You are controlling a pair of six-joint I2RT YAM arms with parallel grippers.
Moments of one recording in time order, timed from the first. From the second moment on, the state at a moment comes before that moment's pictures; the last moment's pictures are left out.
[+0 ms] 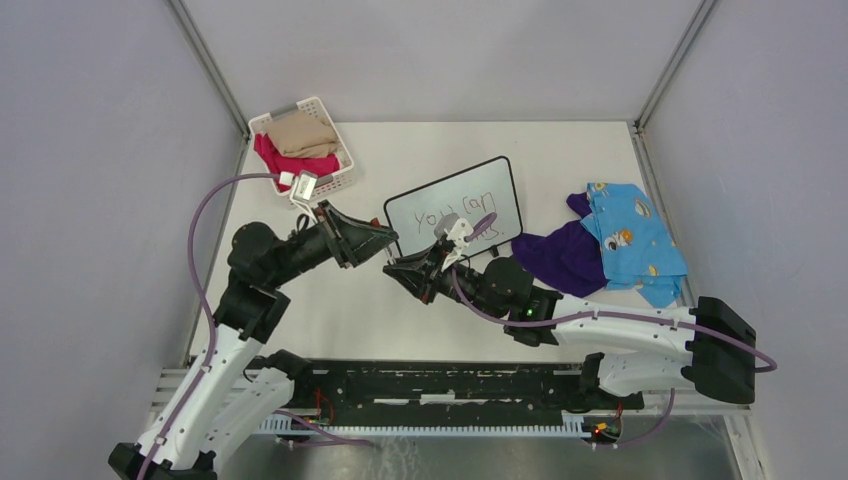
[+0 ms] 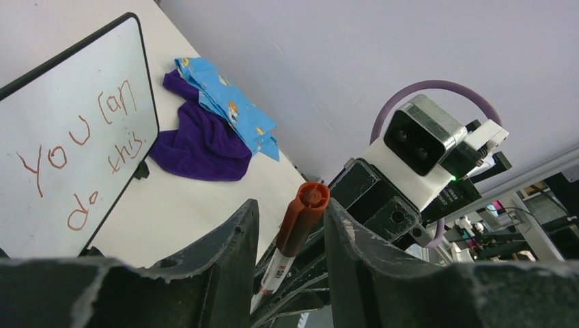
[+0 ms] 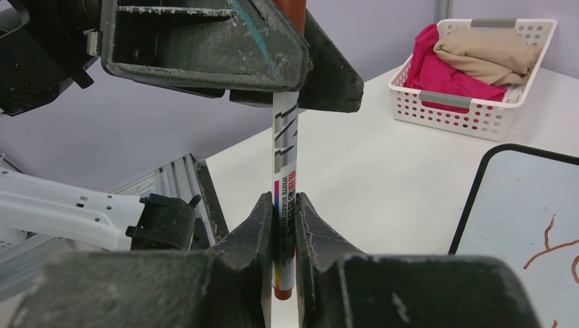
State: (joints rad) left arm -0.41 0.68 0.77 0.02 0.62 -0.80; right arm 1.20 1.23 0.76 0.61 0.09 0.23
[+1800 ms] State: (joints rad) left arm -0.51 0.57 0.72 -0.24 0.24 -0.68; right arm 1.20 1.12 0.68 0.53 0.15 0.23
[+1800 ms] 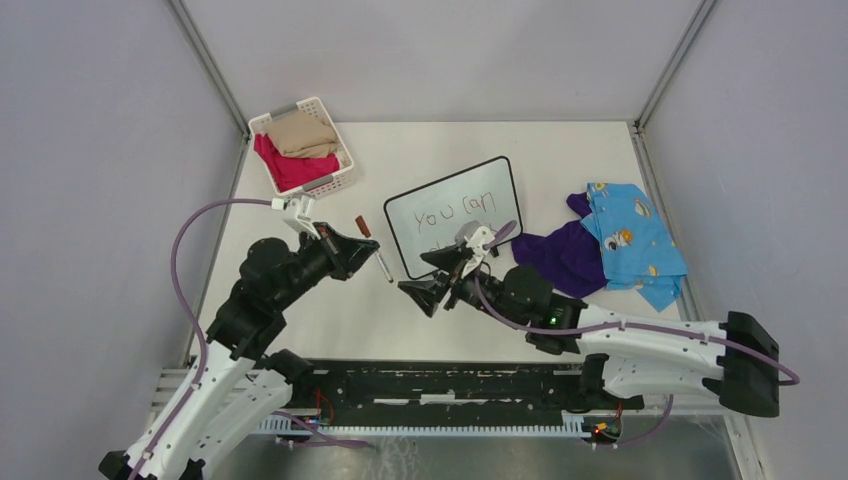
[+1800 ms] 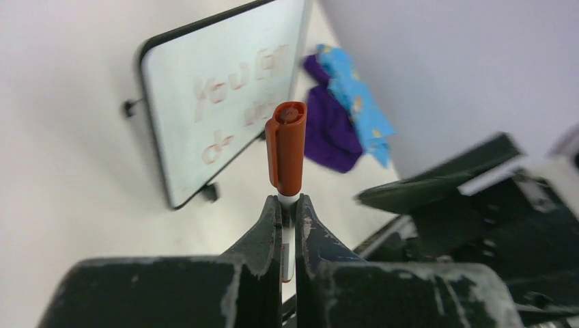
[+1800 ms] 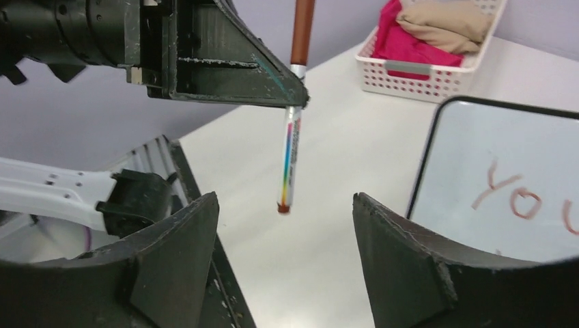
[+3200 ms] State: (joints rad) left arm -0.27 1.57 0.90 -0.46 -0.07 -0.60; right arm 1.20 0.52 0.34 -0.09 0.63 0.18
